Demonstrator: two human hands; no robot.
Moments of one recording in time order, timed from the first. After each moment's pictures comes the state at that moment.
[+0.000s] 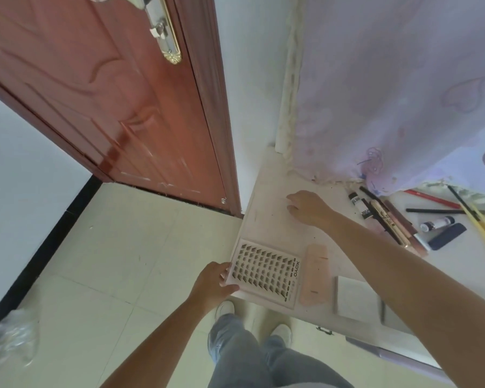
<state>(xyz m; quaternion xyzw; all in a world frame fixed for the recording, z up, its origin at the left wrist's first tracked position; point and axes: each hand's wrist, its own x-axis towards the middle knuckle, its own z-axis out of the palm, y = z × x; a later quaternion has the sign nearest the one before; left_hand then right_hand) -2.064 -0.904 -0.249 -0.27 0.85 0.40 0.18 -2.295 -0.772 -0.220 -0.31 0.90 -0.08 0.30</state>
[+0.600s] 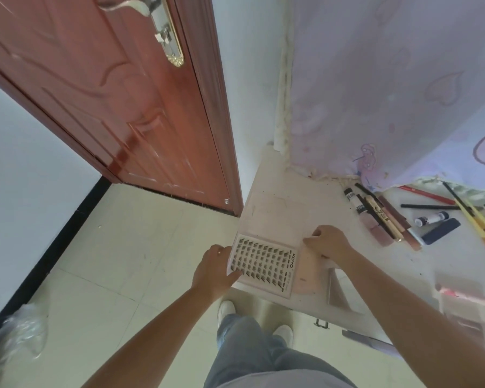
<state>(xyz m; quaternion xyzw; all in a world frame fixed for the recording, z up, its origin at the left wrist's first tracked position) -2.072 -0.883 -0.231 -0.22 0.94 0.22 0.15 -2.240 -0.705 -0.227 -0.07 0.91 -0.20 0.36</state>
